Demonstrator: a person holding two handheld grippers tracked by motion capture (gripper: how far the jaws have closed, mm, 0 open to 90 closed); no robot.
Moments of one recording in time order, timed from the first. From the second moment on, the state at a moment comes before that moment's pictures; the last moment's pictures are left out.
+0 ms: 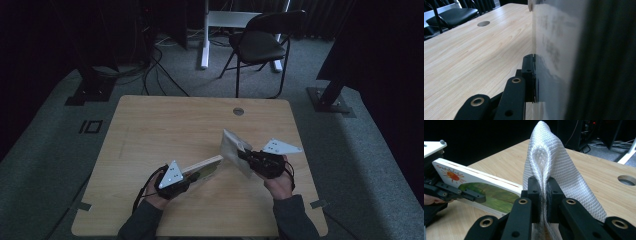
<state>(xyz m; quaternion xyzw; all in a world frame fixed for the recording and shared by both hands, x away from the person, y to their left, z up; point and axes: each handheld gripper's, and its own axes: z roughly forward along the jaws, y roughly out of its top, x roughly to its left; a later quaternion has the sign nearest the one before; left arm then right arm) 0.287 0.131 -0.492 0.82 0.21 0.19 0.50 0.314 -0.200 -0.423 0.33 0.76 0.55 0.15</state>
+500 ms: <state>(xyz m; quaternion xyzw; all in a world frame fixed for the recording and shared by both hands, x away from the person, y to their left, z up) 0.288 0.133 -0.491 0.82 0.22 0.19 0.50 0.314 -0.209 -0.419 0.34 0.75 0.55 0.17</state>
